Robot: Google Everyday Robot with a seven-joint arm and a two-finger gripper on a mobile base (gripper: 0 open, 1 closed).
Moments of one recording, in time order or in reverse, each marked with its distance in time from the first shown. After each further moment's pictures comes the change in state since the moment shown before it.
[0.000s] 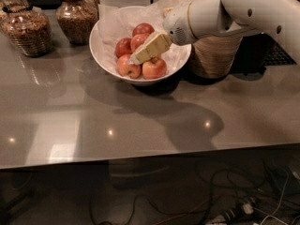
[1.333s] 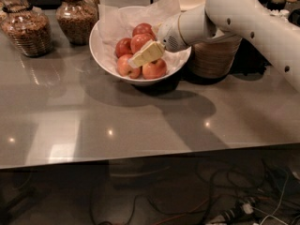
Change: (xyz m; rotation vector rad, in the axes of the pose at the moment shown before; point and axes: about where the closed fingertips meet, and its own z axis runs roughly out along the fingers) arm 0.035 -0.015 0.043 -0.040 0.058 0.039
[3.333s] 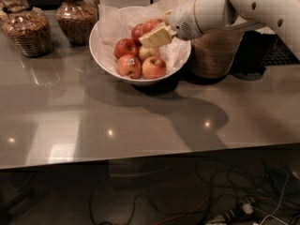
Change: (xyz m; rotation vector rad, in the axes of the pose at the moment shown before) arm -0.035 0.003 -0.047 0.009 -0.067 -0.033
